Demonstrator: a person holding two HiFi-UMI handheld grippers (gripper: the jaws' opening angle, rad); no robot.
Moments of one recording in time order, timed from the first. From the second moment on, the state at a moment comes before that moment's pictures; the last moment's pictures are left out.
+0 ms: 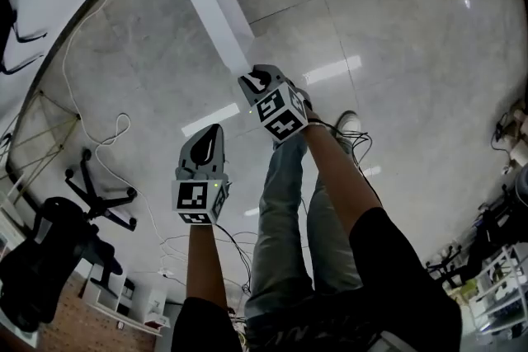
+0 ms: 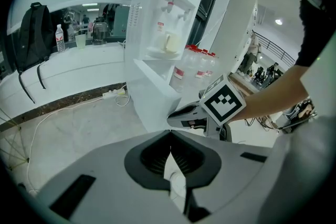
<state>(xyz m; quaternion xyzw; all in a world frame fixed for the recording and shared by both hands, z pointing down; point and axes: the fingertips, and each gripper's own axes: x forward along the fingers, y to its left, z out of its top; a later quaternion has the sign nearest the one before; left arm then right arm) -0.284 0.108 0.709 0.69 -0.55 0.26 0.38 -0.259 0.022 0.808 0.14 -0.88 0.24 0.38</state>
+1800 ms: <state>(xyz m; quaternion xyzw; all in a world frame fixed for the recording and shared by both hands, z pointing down) -0.075 0.116 0.364 0.75 -0.59 0.18 0.25 0.031 0.045 0.372 0.34 -0.89 0.19 0.22</state>
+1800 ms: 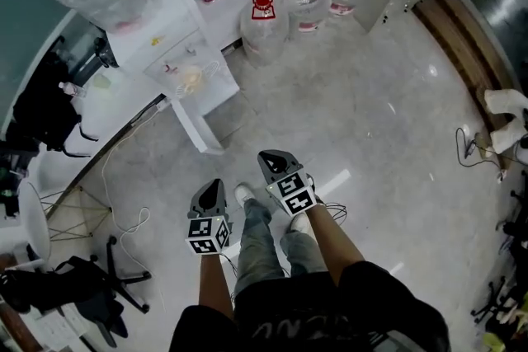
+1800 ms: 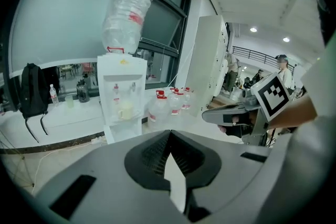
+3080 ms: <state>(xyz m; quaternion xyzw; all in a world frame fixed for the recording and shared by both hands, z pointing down) -0.042 0.188 0.113 0.73 -0.67 0.08 0.09 0.148 0.122 0.123 0.38 -0.91 0.04 0.13</state>
